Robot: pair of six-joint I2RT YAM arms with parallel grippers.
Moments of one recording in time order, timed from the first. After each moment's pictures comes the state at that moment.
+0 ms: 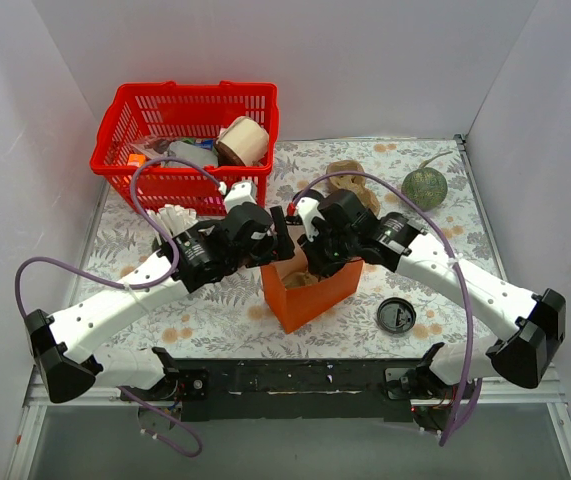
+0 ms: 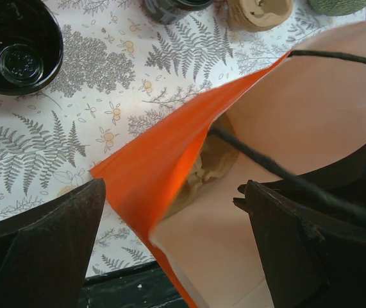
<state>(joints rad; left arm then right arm) -0.96 1.24 1.28 -0.76 -0.39 -0.90 0.88 1.34 1.30 -0.81 -0.19 -0.02</state>
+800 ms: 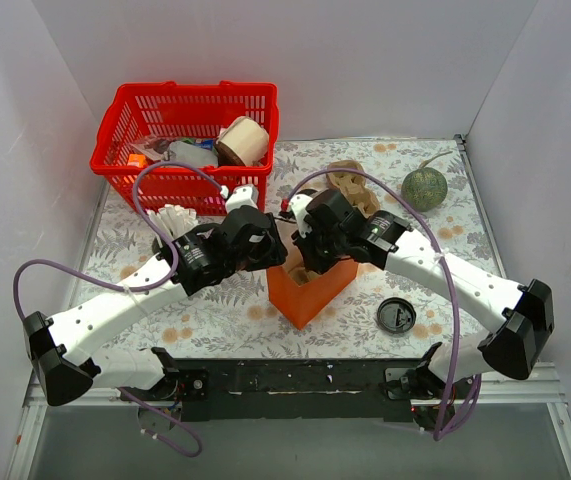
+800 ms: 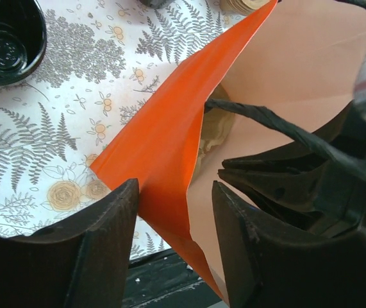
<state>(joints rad) -0.94 1.21 1.22 -0.72 -0.33 -0.90 0.92 1.41 1.33 -0.79 -0.06 0.06</state>
